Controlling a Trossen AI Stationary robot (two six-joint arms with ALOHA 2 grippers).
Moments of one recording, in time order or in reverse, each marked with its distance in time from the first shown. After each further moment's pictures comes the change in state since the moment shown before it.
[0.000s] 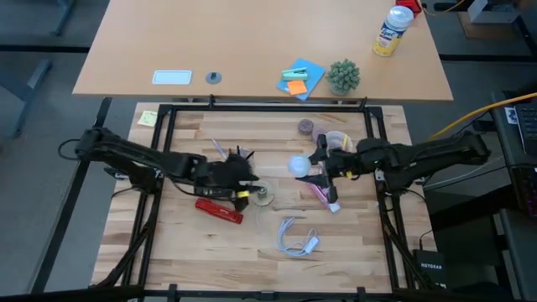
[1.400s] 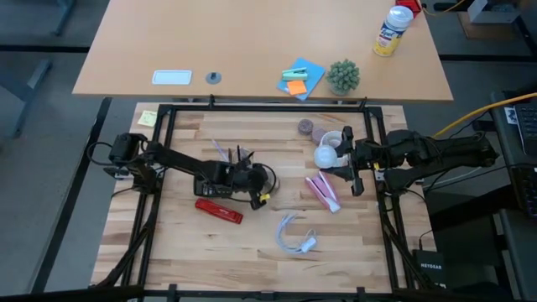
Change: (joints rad) left arm 0.099 0.379 0.001 0.055 -0.012 0.061; right arm 0.000 -0.271 -0.001 -0.303 0.037 0.030
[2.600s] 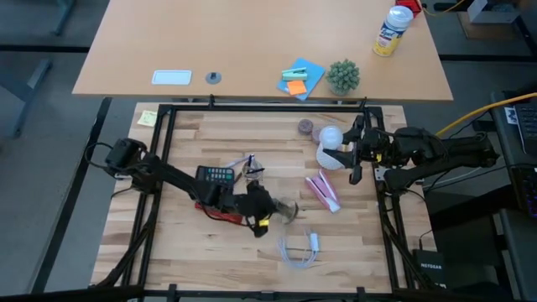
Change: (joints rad) left arm -0.185 0.002 0.000 0.311 -0.038 -0.063; right arm 0.000 -0.037 0.003 0.022 0.237 0.000
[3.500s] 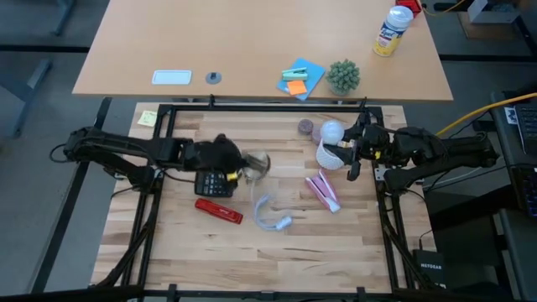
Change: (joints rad) left arm 0.201 -0.482 0.000 -0.468 0.044 0.166; right arm 0.000 -0.001 0.000 0.009 0.093 0.024
